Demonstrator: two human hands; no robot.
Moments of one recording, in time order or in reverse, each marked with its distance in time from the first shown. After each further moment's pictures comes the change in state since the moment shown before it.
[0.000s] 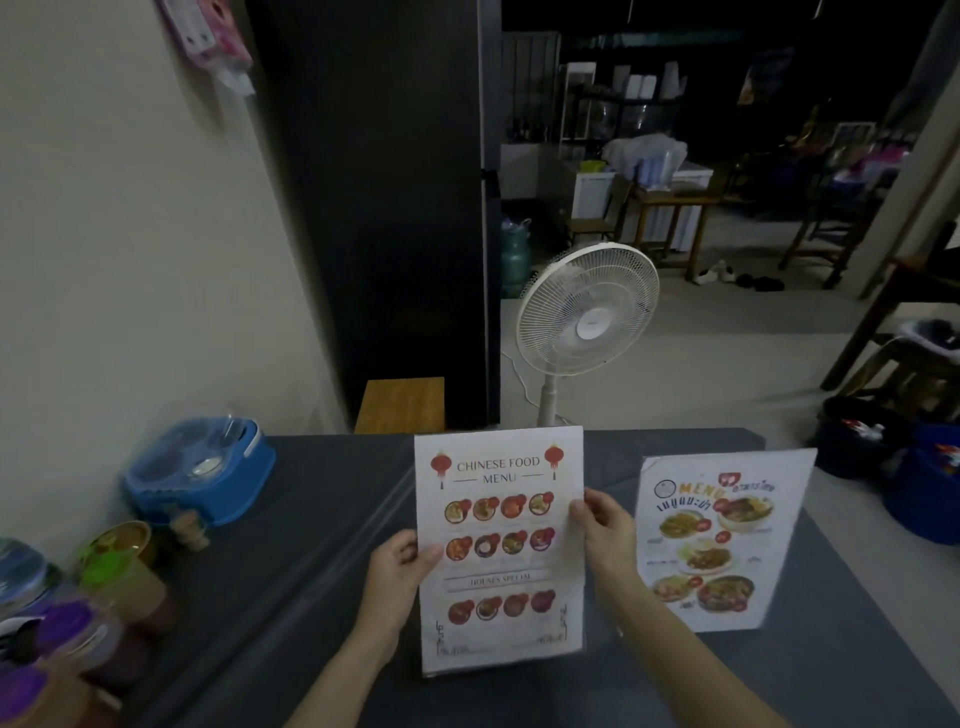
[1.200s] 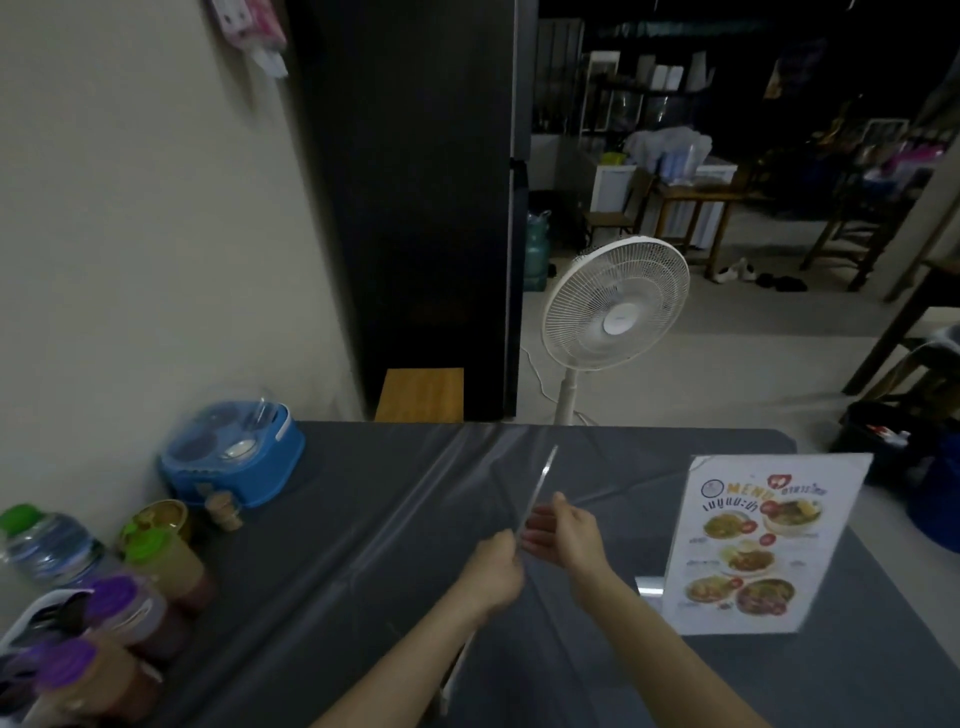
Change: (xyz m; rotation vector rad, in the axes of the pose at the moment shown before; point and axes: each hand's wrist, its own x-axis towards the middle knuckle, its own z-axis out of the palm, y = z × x) left_hand 0.010 0.017 0.040 0.799 -0.340 -0.047; right_hand -0.020 -0.001 0.074 0.052 -0.166 0.280
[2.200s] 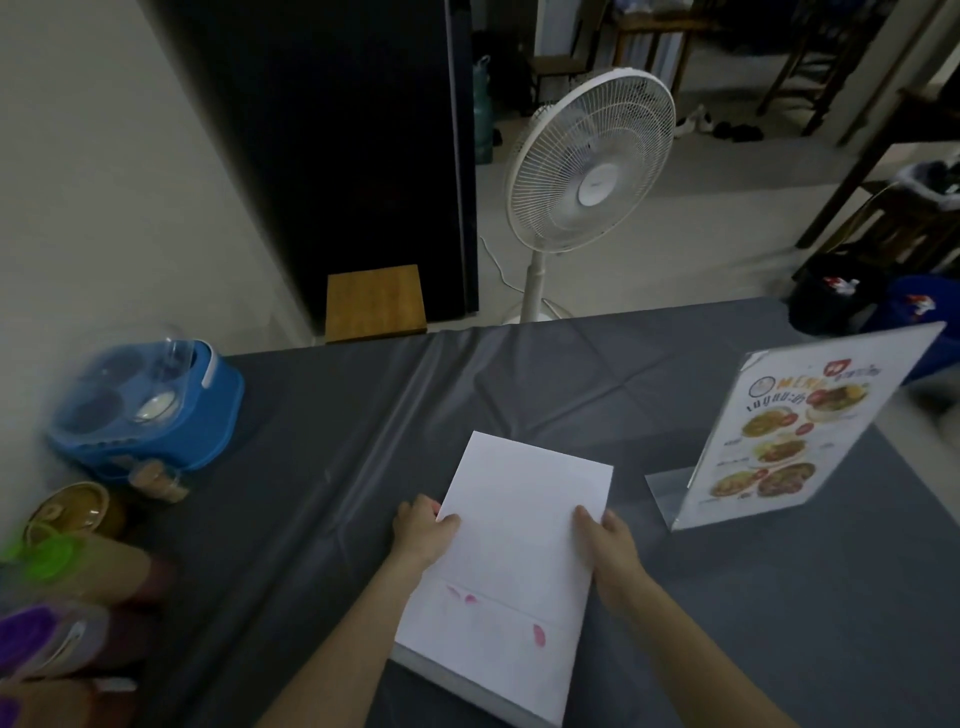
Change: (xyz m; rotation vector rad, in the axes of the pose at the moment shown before) left_hand 0.098 -0.159 0.018 -0.171 0.050 -0.334; right_hand 0.009 0.114 -0.017 0.045 0.262 0.260
